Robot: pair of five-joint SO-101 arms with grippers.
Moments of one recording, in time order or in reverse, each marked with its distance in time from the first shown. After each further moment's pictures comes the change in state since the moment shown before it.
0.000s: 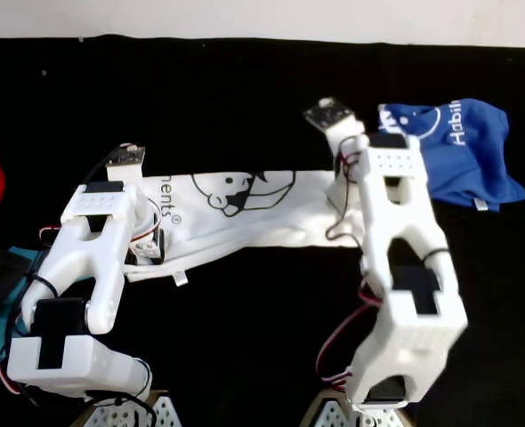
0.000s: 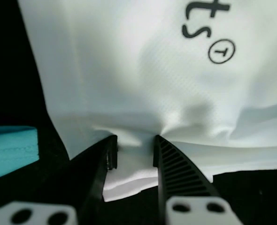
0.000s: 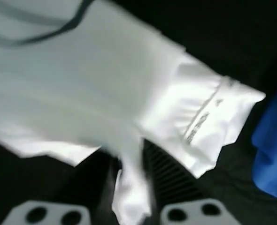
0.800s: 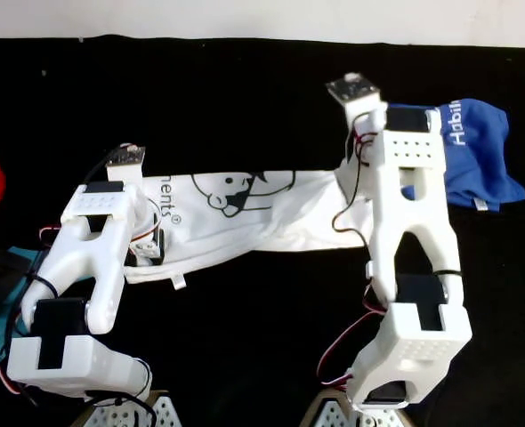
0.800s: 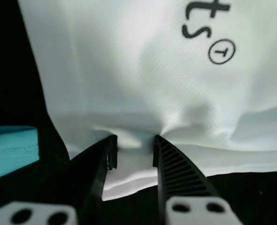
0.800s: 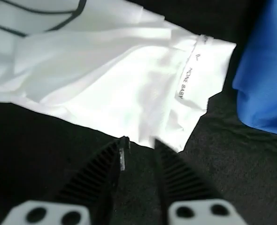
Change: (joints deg) left arm 0.0 0.0 0.0 0.0 0.0; right arm 0.8 -7.4 -8.0 18.4 -5.7
